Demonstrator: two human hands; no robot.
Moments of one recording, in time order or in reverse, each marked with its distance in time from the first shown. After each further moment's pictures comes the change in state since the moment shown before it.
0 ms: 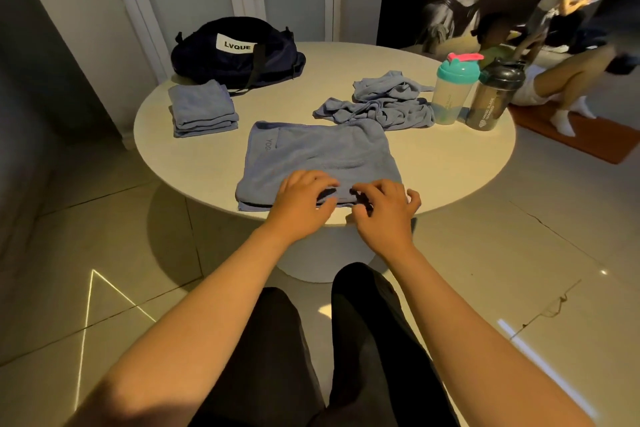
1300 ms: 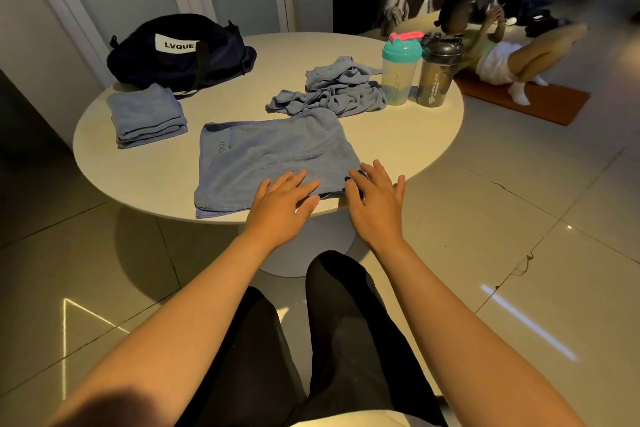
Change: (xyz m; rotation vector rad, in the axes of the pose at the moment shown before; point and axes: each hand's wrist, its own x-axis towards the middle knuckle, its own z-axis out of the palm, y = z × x) left_hand 0.002 0.025 0.035 0.128 -0.194 -0.018; right_hand -0.011 0.042 -0.030 0.102 -0.012 0.172
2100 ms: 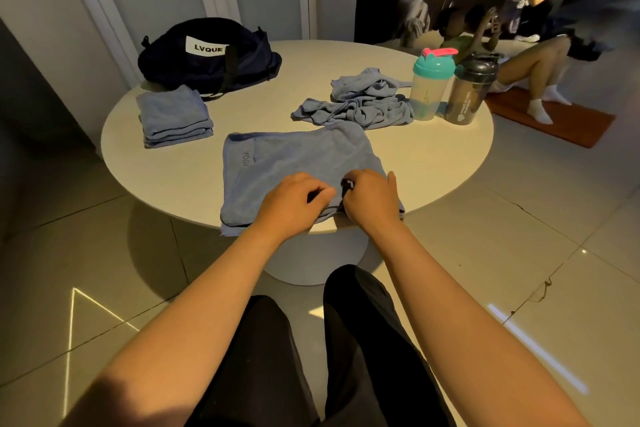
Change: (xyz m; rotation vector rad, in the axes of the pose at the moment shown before) left_hand 0.019 -0.023 -0.028 -0.249 0.111 -0.034; right_hand 0.051 -0.057 0.024 -0.295 -0.192 -0.027
